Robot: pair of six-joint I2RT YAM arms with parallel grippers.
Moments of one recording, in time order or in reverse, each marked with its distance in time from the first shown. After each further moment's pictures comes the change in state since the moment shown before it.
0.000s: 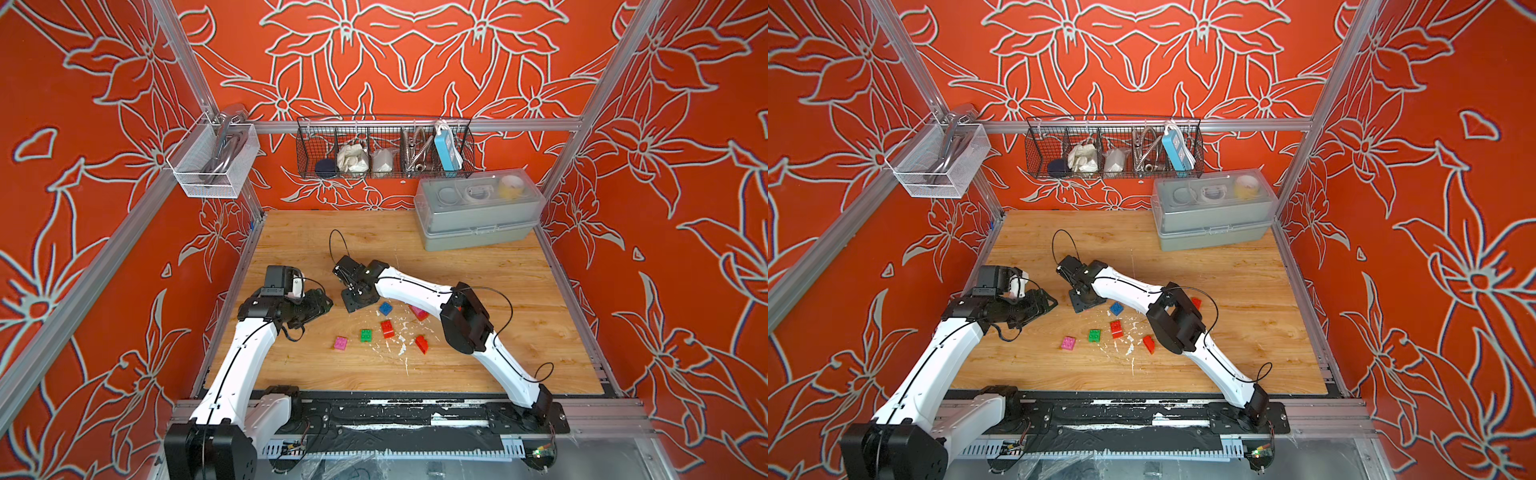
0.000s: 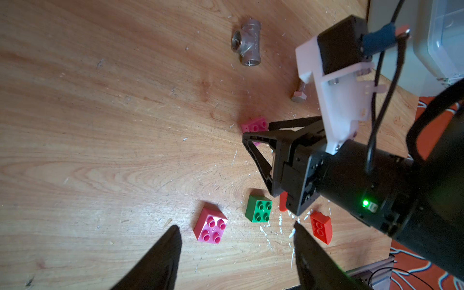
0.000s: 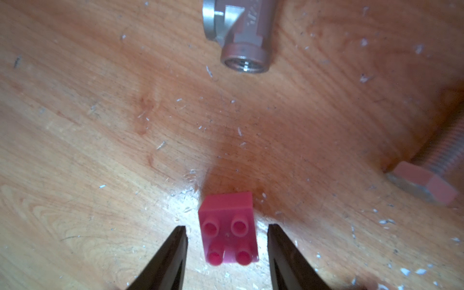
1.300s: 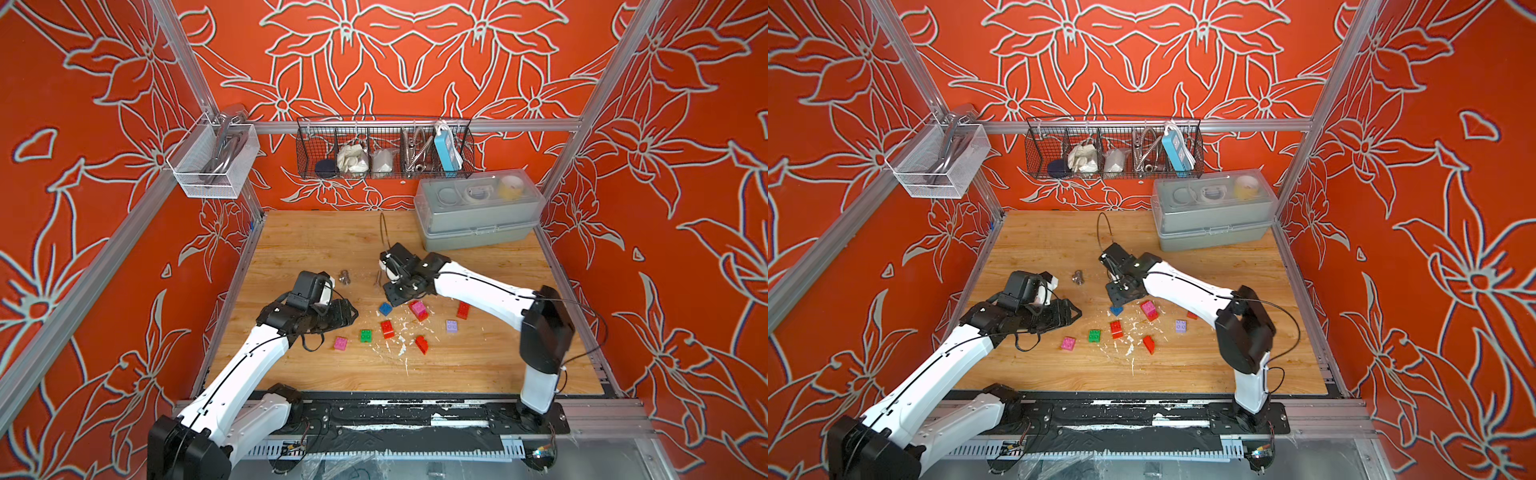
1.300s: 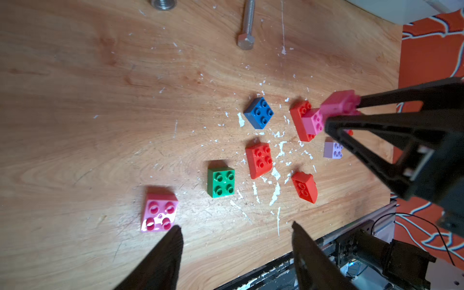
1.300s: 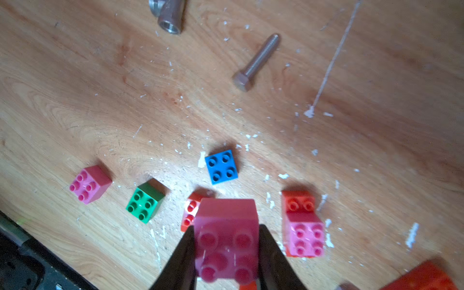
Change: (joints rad) left arm -0.354 -0.017 -0.032 0.086 -0.058 -0.119; right arm -0.130 -0.638 -0.645 0.082 -0.003 -0.195
